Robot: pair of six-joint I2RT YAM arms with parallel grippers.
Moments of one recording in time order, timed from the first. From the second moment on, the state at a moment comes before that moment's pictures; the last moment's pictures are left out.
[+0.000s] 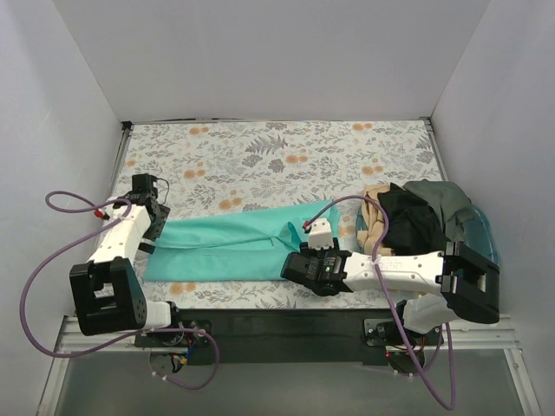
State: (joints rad) left arm 0.13 1.37 0.89 -0.78 -0.42 -1.15; right arm 1.27 1.43 0.82 -0.67 0.84 0.96
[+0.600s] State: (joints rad) left arm 0.09 1.25 0.82 -0.57 -0.18 -1.06; right arm 1.13 1.49 1.23 -0.69 0.84 0.72
